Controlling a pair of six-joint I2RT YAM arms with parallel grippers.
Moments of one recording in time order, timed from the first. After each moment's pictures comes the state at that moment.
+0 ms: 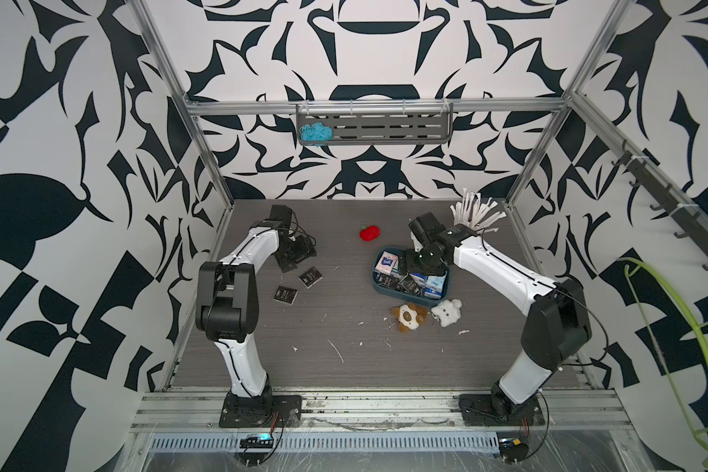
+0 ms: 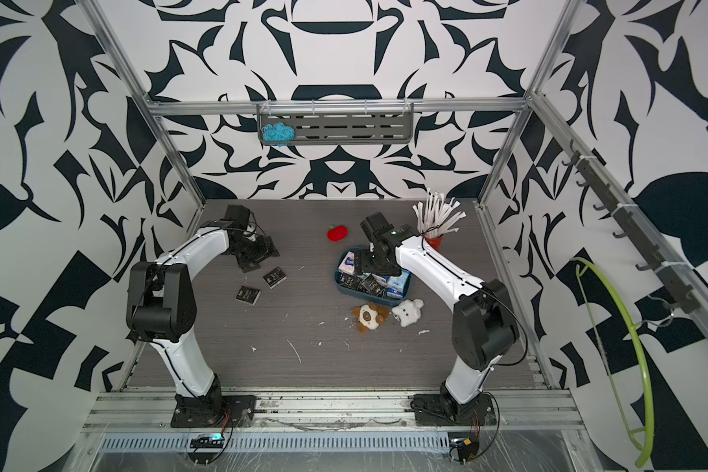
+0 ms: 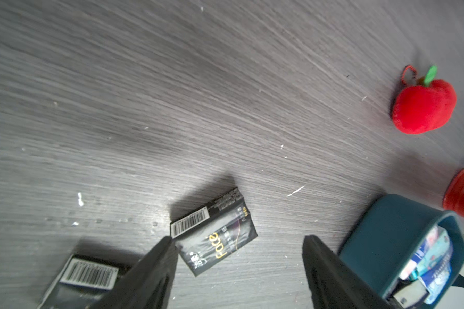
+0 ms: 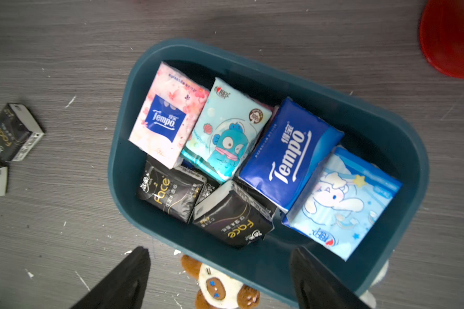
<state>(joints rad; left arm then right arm) -0.11 1.87 1.40 -0.77 0.28 -0.52 0.53 1.69 1.42 -0.91 -0.03 0.52</state>
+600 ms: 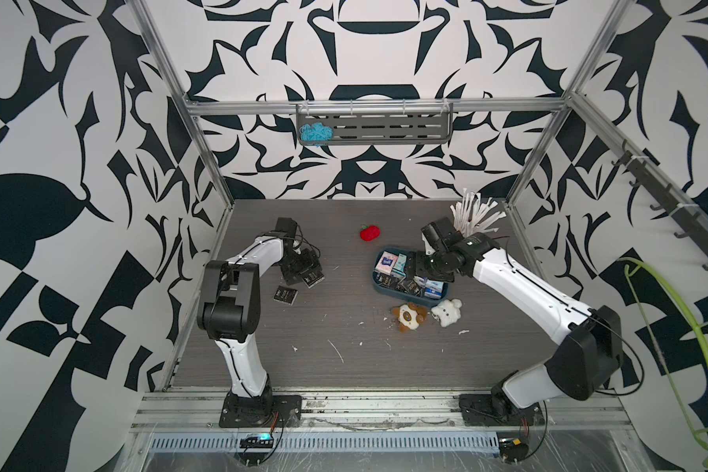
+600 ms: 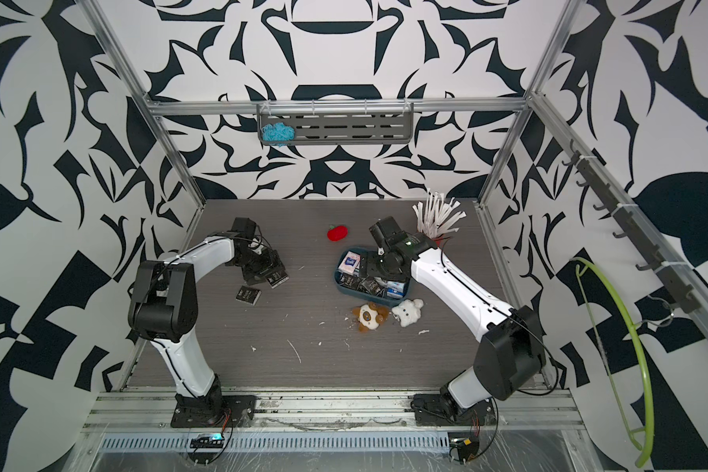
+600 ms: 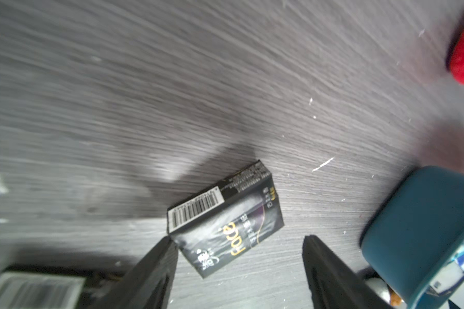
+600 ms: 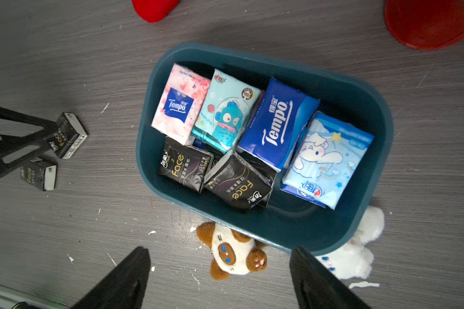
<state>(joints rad) -0.15 1.87 1.26 -0.71 0.33 -0.50 0.54 1.49 1.32 -0.91 -0.03 0.61</state>
